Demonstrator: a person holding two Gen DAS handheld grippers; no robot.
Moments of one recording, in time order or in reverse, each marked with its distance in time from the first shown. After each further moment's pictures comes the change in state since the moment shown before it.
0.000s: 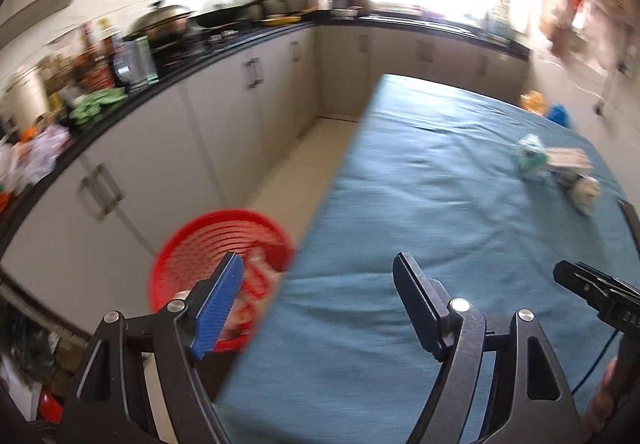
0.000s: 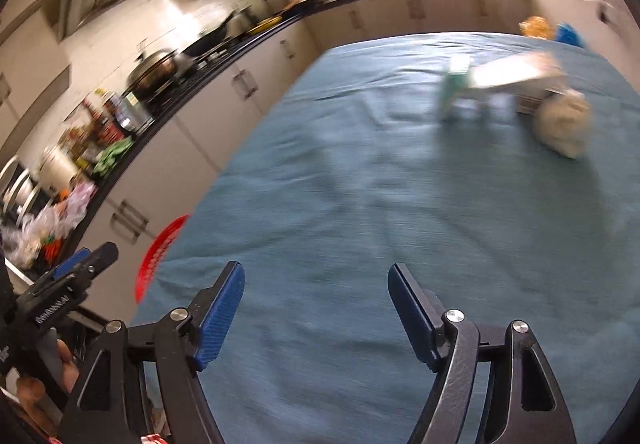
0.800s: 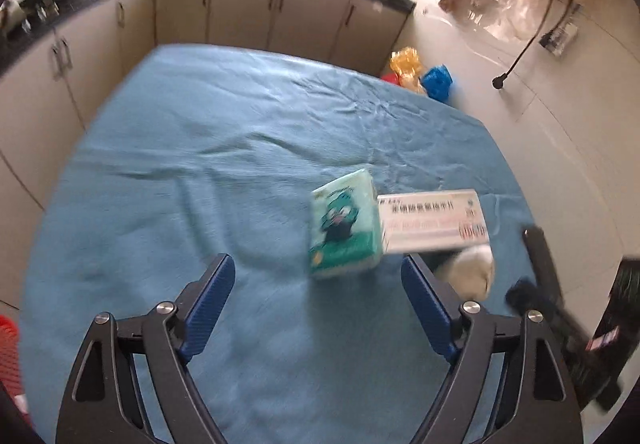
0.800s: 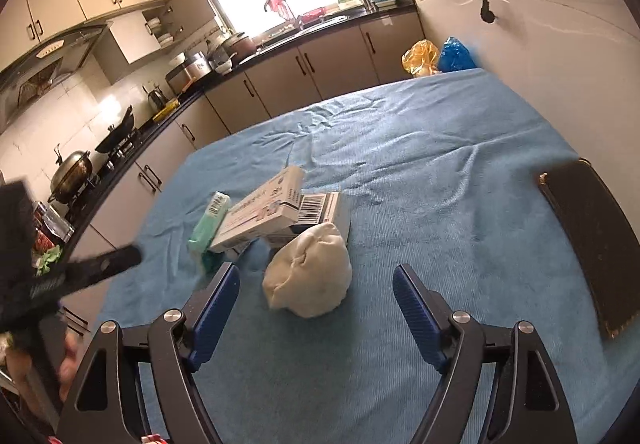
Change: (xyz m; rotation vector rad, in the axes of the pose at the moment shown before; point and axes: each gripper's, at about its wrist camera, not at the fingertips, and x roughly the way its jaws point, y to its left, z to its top) left arm 0.156 -0.228 0.127 0.071 0.240 -0.501; right arm -0.045 -0.190 0.094 0.179 -0.185 -0.199
